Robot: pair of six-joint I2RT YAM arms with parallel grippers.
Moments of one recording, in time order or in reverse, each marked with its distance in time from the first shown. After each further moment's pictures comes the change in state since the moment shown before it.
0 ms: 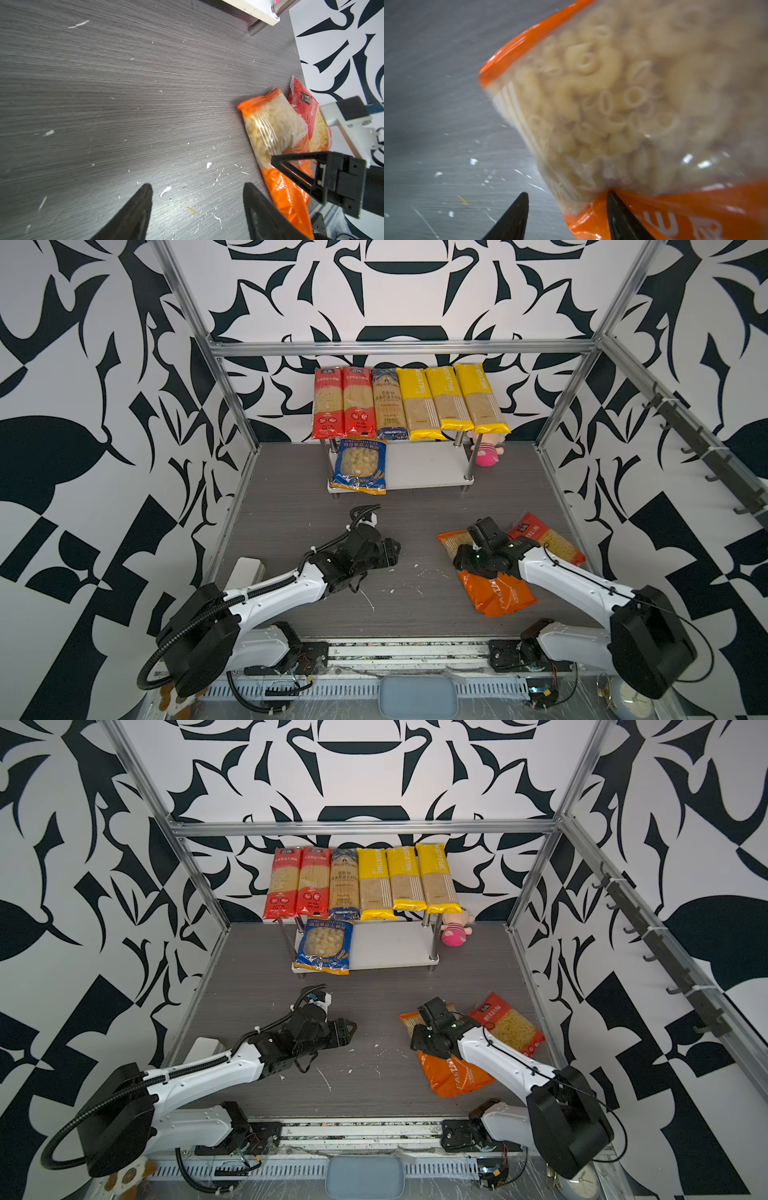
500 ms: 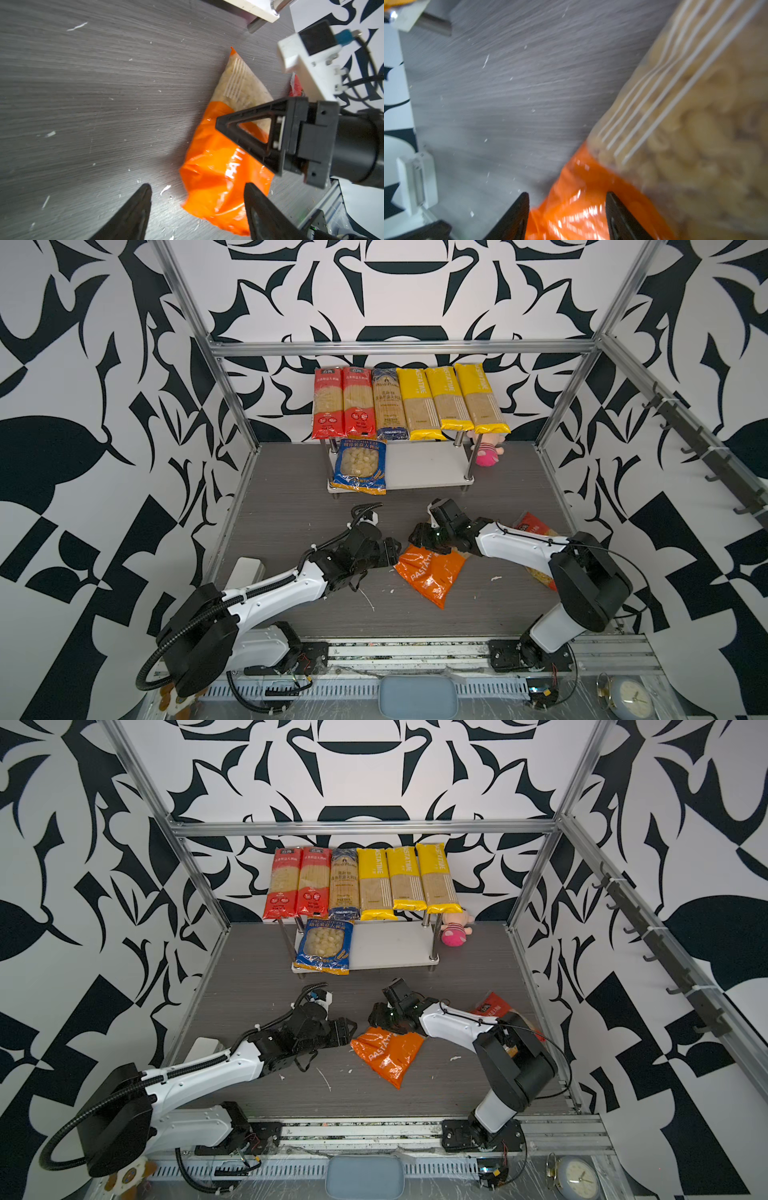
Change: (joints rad) left arm 0.000 0.000 0.039 -0.048 0.020 0.027; right arm 0.103 0.326 0.237 0.280 -0.141 0.059
